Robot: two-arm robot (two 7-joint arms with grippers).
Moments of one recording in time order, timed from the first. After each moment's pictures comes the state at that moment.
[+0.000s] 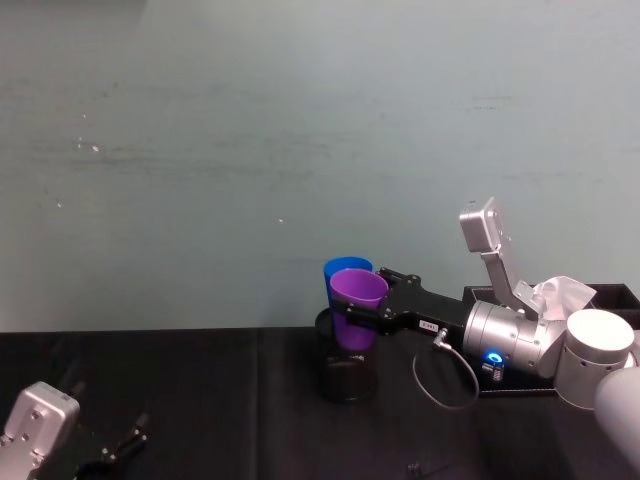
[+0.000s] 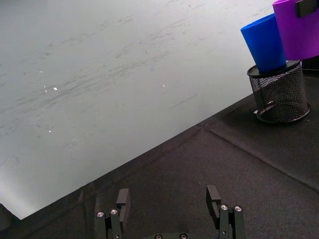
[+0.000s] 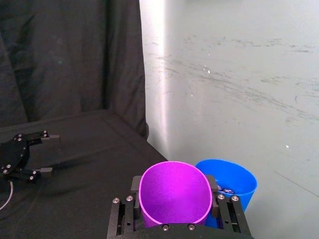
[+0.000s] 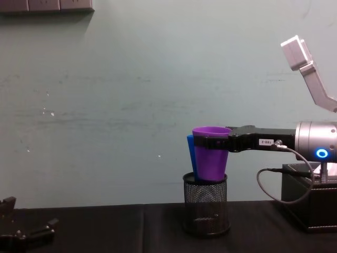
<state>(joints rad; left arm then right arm) -0.20 0.60 0.45 -1.41 -0.25 -0.12 0.03 1.04 0.13 -0.46 -0.32 0.40 -0.29 0.99</state>
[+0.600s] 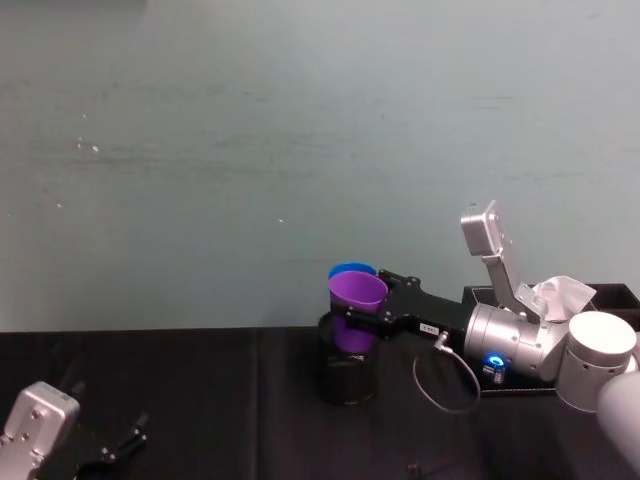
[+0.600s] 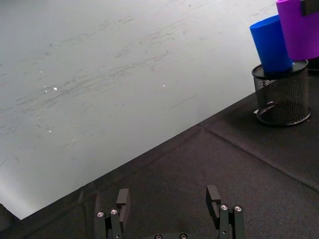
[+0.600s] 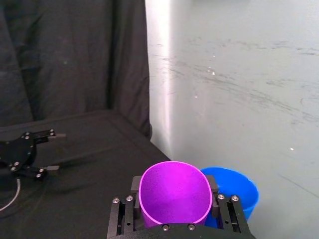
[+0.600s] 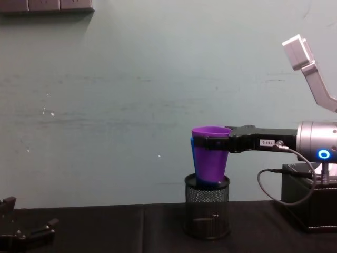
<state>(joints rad) -0.20 0.60 0.45 -1.41 -0.25 -0.12 0.03 1.01 0.15 -0.45 -0.39 0.39 -0.27 0.99</state>
